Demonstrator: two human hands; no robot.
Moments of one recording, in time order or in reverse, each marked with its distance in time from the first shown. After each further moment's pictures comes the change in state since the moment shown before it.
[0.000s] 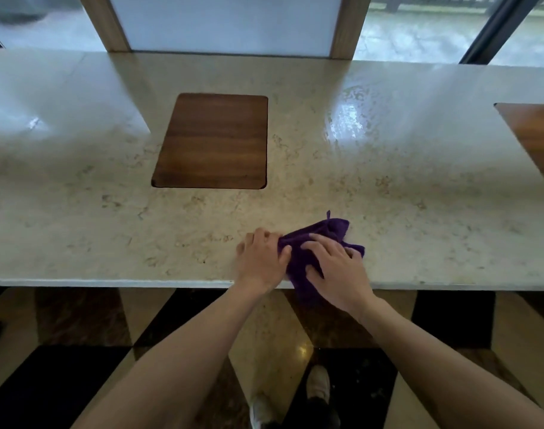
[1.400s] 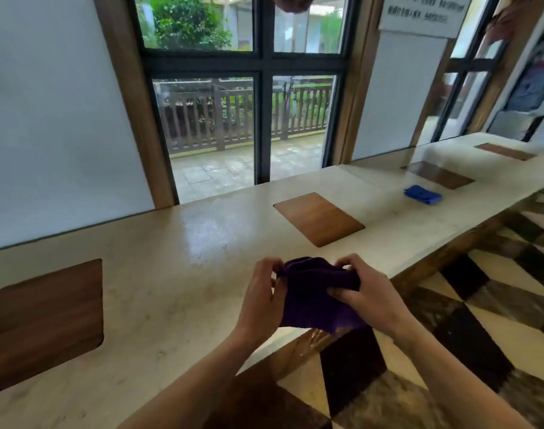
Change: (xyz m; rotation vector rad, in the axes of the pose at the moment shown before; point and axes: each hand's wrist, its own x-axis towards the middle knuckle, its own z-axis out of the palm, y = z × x) left_hand -0.090 0.350 -0.062 -0.742 0.063 0.826; right_hand -0.260 0.156 -0.302 0.504 0.542 0.432
